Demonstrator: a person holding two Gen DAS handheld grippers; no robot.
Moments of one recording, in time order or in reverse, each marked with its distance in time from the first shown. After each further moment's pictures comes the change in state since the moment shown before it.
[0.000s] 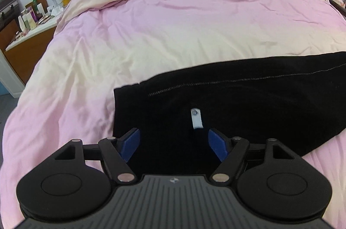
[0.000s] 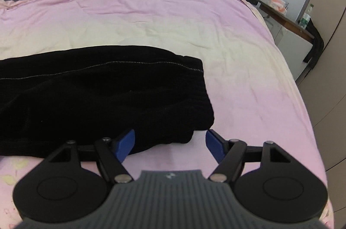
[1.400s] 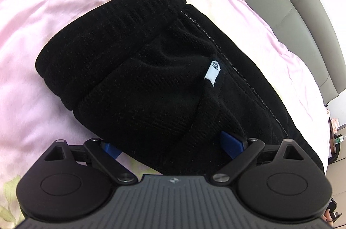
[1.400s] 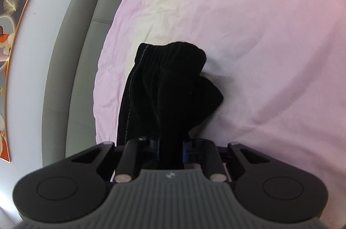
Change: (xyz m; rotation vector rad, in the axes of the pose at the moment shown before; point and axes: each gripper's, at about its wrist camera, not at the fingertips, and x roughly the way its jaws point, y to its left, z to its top) left arm 0.066 0.035 -0.070 -0.758 0.033 -0.260; right arm 0.080 -0.055 -0.074 1.322 -0.146 0.488
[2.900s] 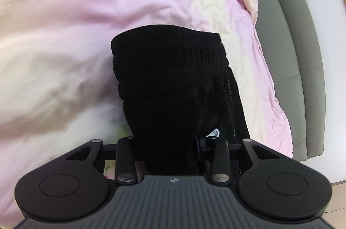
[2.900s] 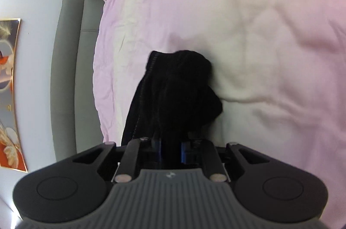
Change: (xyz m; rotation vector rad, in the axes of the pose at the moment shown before) left arm -0.078 0.109 -0.037 -0.395 -0.089 -0.106; right arm -0.169 -0.078 -0.036 0.174 0.061 0.005
